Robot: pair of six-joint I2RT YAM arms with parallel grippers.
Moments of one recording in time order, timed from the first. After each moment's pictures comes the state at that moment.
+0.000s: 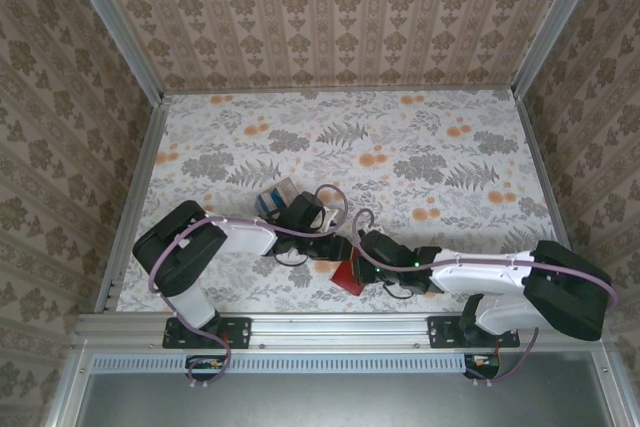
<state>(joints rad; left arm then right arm) -0.88 1.69 0.66 0.15 0.61 -0.69 1.02 1.27 0.44 -0.10 0.08 0.84</state>
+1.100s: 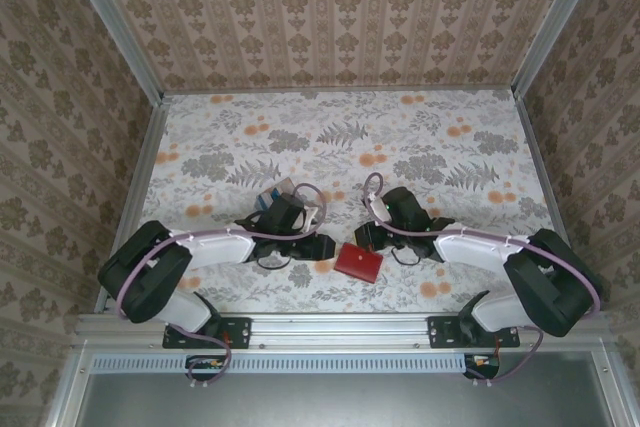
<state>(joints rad) -0.81 1.46 0.56 0.02 0.52 -0.66 0.62 1.37 0.54 0.03 -0.39 0.43</state>
